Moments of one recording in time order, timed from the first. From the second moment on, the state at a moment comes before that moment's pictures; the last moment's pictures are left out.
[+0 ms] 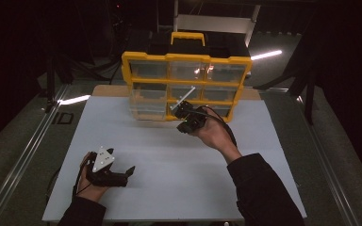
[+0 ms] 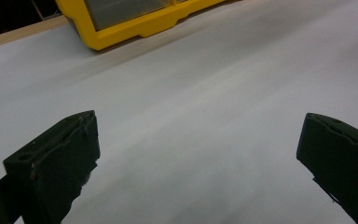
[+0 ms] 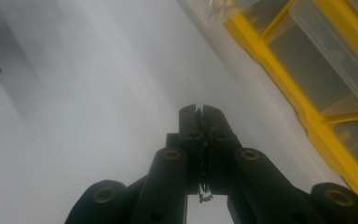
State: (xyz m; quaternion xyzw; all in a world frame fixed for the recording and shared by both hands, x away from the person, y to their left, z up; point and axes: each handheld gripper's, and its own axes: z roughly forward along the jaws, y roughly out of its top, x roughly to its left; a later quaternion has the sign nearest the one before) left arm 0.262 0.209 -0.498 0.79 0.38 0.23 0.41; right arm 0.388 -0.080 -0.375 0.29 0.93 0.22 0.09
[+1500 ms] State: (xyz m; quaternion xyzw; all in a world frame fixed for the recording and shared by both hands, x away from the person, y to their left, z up) left arm 0.262 0.209 -0.498 0.79 0.38 0.23 0.41; right arm 0.409 -0.075 -0.313 0.31 0.90 0.28 0.11
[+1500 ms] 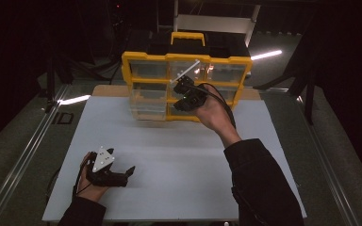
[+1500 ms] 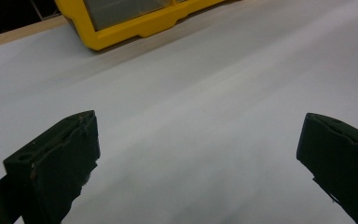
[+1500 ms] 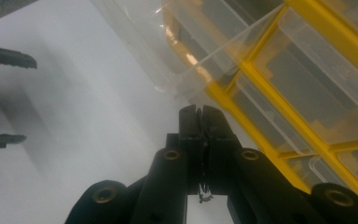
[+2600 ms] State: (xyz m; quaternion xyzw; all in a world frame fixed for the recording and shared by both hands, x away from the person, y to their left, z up) left arm 0.262 0.210 -0.498 0.79 0.38 0.23 0.42; right arm 0.422 -0.055 -0.296 0.36 0.88 0.29 0.13
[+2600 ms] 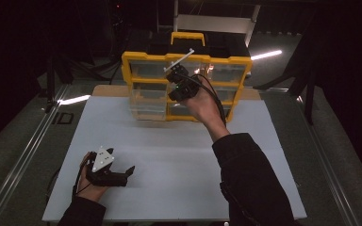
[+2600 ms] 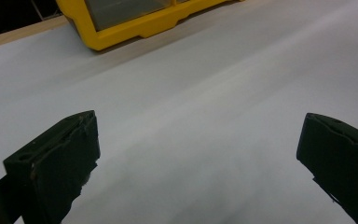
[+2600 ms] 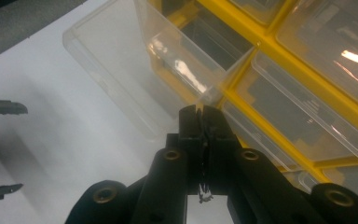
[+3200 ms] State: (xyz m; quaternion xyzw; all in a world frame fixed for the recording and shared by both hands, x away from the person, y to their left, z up) left arm 0.262 0.211 -0.498 0.79 0.38 0.23 0.42; right arm 0.420 -0.033 -0.299 0.35 0.88 0.29 0.13
